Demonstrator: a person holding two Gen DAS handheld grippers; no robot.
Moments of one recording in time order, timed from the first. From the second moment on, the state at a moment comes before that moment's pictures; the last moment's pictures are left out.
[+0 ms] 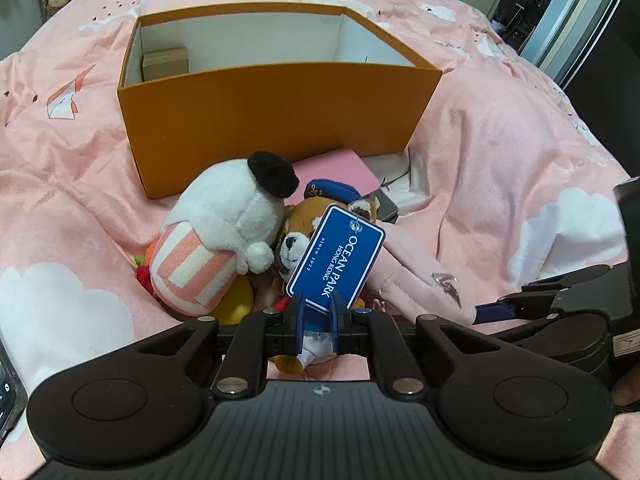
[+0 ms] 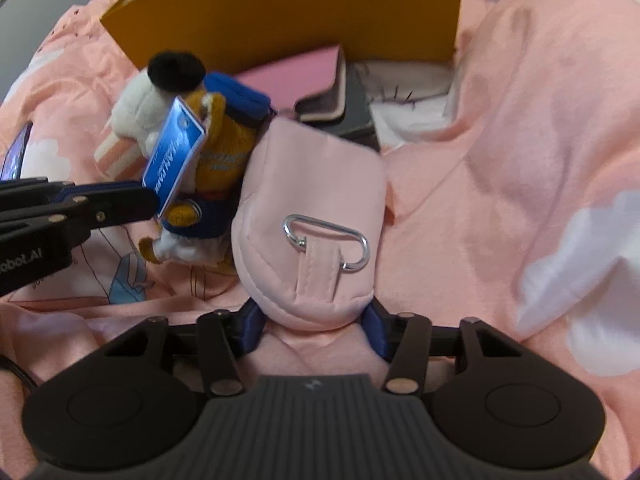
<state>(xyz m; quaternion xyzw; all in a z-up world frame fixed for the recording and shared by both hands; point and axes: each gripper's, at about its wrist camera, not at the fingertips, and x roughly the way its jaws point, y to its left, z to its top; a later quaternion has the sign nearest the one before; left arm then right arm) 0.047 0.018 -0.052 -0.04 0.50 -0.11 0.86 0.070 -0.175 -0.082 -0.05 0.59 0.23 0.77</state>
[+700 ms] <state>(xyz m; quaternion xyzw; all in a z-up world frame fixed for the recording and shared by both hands) 0.077 -0.001 -0.021 0.00 0.43 -0.16 0.89 0.119 -0.199 -0.040 0.01 0.44 0.16 0.88</state>
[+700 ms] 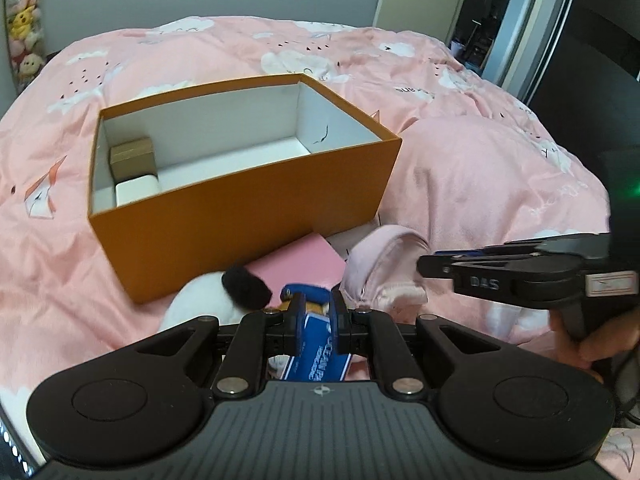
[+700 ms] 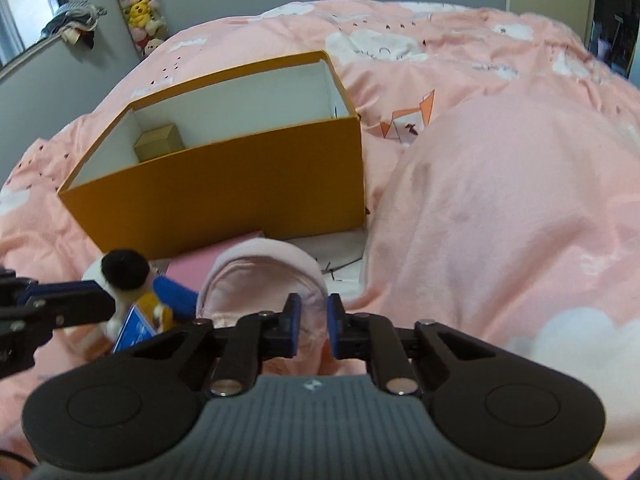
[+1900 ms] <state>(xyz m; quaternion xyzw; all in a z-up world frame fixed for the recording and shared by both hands) 0.067 0.048 -0.033 0.07 0.46 -0.06 0.88 0.144 -0.215 -0.095 0.16 0.49 0.24 0.82</state>
